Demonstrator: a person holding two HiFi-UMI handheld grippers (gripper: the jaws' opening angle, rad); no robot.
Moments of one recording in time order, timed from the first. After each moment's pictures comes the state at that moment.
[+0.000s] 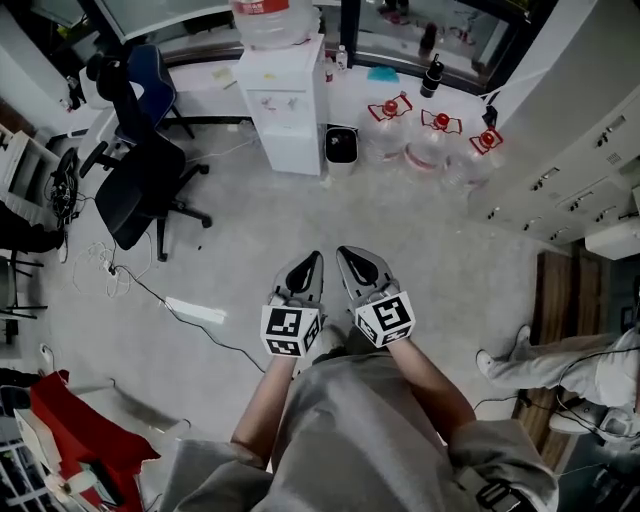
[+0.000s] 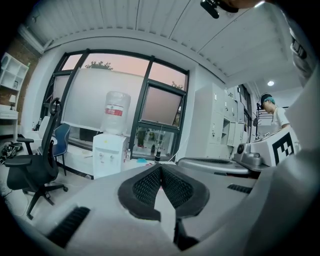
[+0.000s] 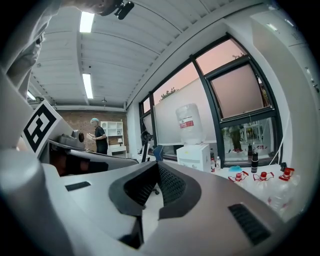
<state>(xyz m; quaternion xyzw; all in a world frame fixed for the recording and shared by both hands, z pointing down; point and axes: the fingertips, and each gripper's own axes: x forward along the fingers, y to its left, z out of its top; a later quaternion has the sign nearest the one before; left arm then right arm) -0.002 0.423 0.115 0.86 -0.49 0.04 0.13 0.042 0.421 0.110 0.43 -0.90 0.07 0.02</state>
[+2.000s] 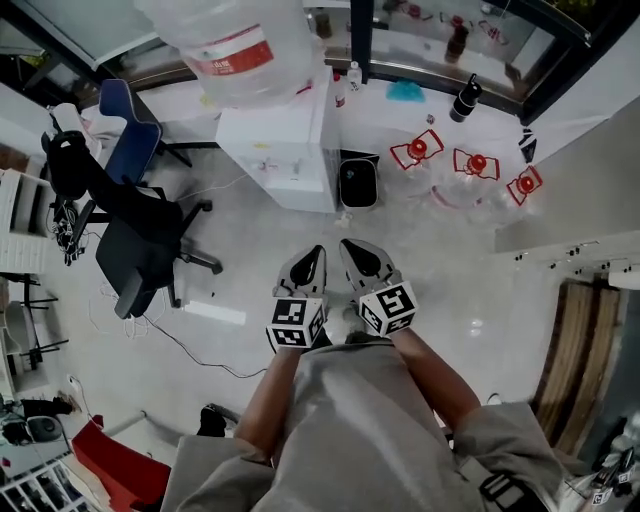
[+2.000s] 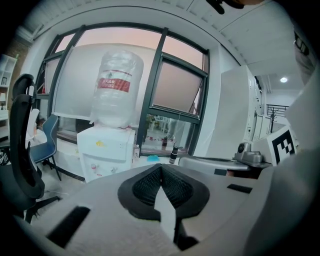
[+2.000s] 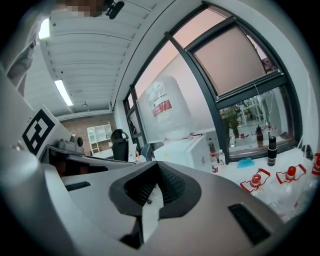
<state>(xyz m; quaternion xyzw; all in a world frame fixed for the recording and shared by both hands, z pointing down) -0.009 0.030 0.171 0.85 -0.49 0.11 0.18 0.038 0.026 0.164 0.44 -0.88 0.17 0.01</state>
